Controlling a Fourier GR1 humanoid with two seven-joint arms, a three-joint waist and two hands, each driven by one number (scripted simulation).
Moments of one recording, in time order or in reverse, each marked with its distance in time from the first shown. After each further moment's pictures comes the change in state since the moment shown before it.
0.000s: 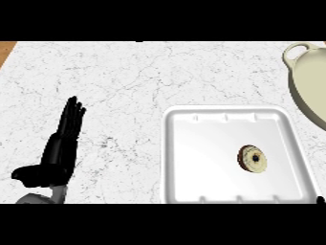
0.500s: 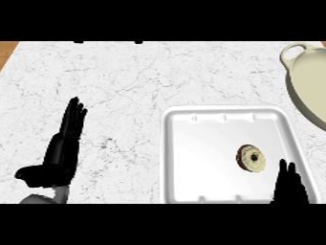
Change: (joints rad) left arm 0.008 -0.028 0.011 -0.002 -0.031 -0.002 0.018; right arm -0.366 0.008 0.093 0.117 0.175 0.299 0.489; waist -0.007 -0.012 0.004
